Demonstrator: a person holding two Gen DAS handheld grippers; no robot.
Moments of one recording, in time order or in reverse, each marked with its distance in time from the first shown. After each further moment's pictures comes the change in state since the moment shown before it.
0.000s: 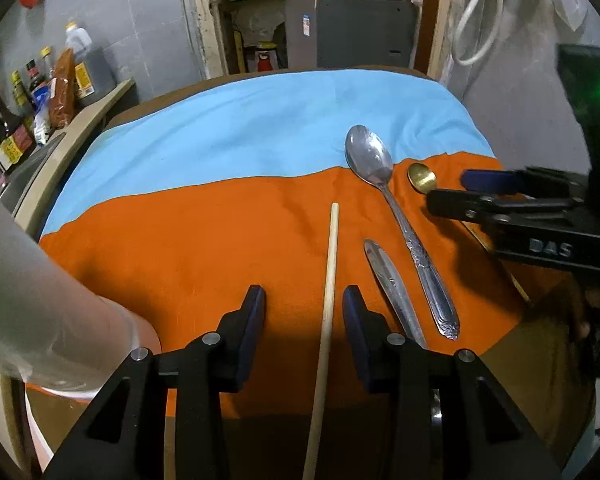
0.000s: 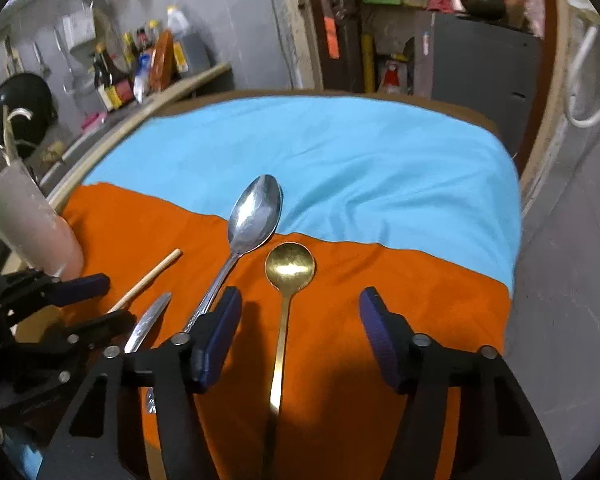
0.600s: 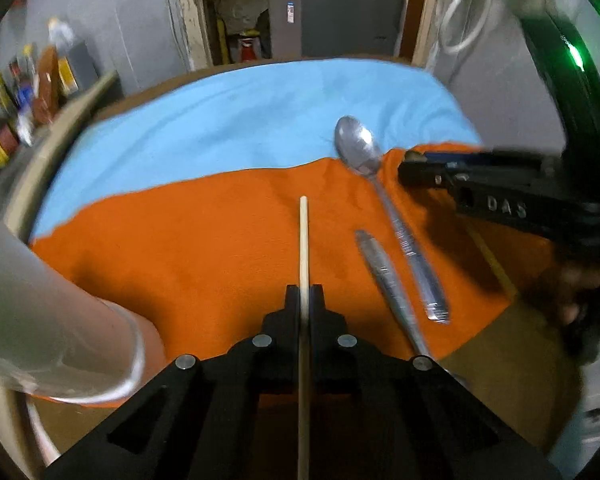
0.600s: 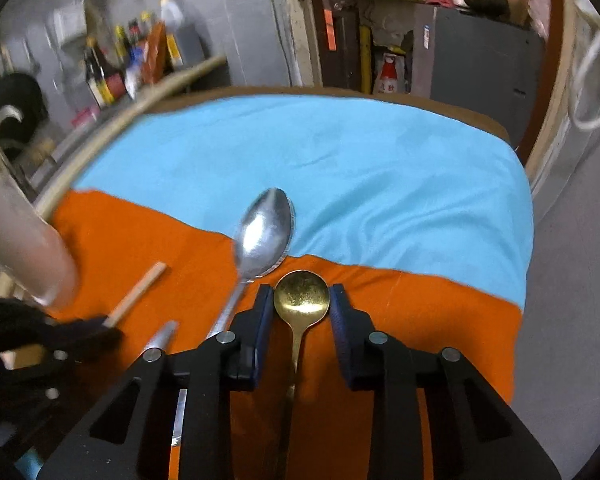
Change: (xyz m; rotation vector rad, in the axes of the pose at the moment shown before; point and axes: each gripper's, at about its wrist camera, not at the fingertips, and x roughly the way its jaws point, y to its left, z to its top) left arm -0.002 0.015 0.001 -0.010 0.040 -0.113; right arm 0.001 0.006 0.015 0.032 0.006 -0.006
